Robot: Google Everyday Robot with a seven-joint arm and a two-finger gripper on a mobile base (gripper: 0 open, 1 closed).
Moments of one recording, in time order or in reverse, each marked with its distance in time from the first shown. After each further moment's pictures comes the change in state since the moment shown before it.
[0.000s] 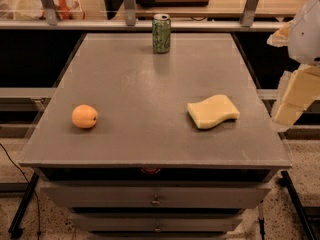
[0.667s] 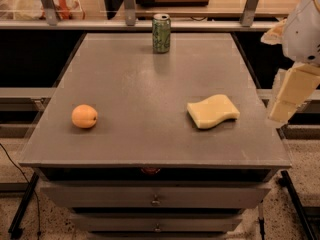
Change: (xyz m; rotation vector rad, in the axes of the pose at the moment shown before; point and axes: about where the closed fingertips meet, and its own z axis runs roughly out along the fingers) arm -0.006 -0.006 0.004 0.003 -0.019 -0.028
